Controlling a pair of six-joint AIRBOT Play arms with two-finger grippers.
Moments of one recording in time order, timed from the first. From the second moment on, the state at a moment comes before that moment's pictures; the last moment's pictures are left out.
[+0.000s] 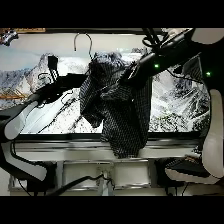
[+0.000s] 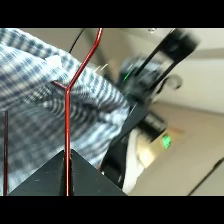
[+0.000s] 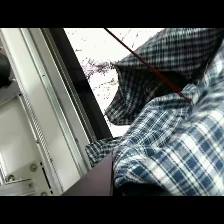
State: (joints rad) left arm -0.08 -1.76 1.05 -0.55 -1.78 -0.33; right arm 0.36 -1.37 1.92 -0.92 1.74 1.10
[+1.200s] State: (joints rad) left arm -0.22 -1.76 1.06 -0.63 -1.85 -0.26; right arm 0.48 -1.37 1.94 -0.92 1.76 1.28
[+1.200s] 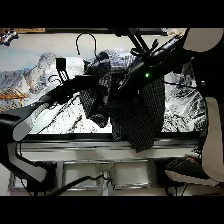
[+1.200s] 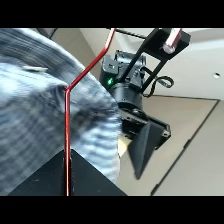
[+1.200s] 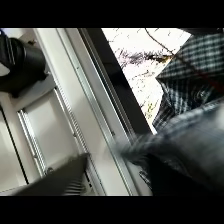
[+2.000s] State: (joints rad) left arm -0.23 -1.76 1.06 -0.61 -1.85 -0.26; right arm 0.34 -1.21 1.76 -1.49 1.30 0.63
